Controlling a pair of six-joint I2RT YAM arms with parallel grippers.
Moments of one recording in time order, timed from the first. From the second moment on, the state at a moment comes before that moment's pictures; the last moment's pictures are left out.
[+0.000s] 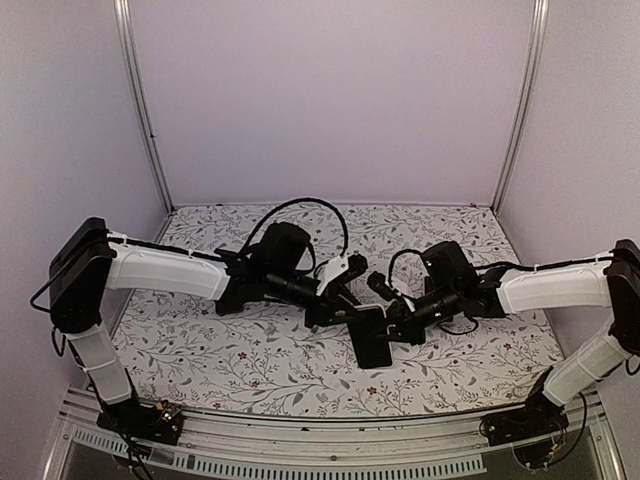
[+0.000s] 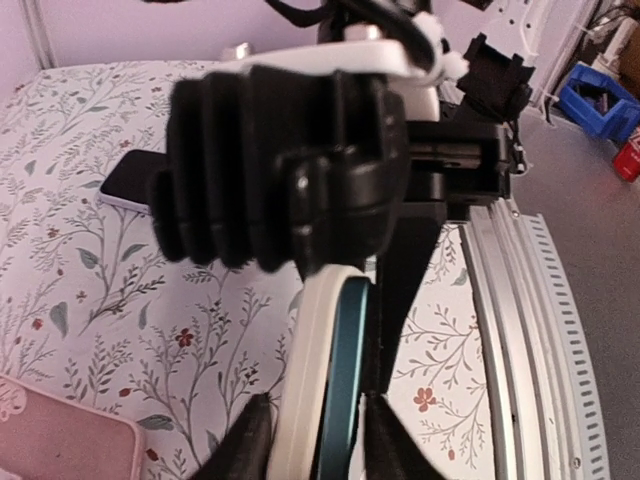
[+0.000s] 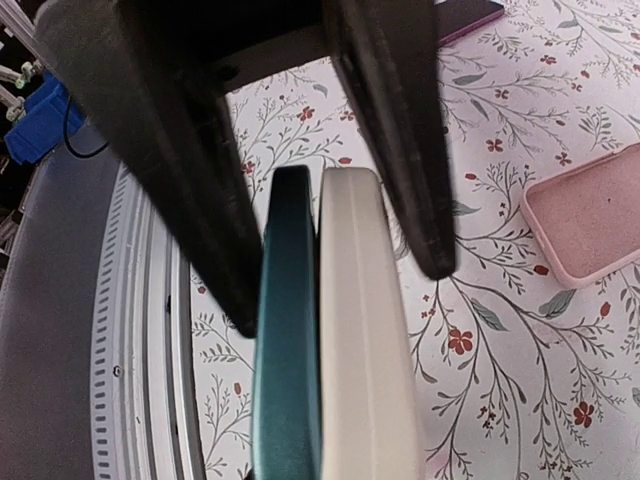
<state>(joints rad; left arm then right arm) -0.94 1.79 1.11 0.10 0.59 0.20 0.75 1.48 0.73 -0.03 -0.68 -0.15</state>
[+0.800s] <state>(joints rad) -0.95 1.41 0.81 0.49 0.52 0.00 0.74 1.29 0.98 0.13 -0.91 -0.05</state>
